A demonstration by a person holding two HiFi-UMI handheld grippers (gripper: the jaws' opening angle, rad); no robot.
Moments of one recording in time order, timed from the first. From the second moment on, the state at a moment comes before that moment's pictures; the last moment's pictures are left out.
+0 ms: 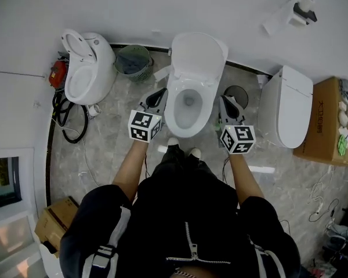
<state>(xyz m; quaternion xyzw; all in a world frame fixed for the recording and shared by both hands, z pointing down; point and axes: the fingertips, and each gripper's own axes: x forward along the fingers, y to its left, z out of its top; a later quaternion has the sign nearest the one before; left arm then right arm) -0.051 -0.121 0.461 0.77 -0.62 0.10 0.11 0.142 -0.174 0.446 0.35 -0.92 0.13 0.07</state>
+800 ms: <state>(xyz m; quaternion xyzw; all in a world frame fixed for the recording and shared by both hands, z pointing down) -0.068 -0.137 0.610 0.77 -0.58 0.16 0.23 0.134 -0.184 0.596 0.38 -0.88 0.24 0.16</state>
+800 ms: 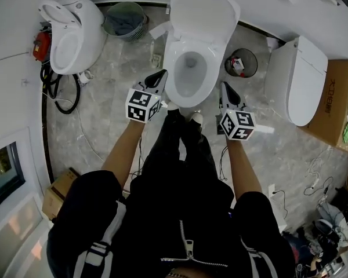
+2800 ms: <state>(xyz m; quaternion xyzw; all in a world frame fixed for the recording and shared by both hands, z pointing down) -0.077 -0.045 1.059 0.48 -0.55 0.04 0.68 0.155 -0.092 1.062 0.39 -0.55 0.68 0.27</state>
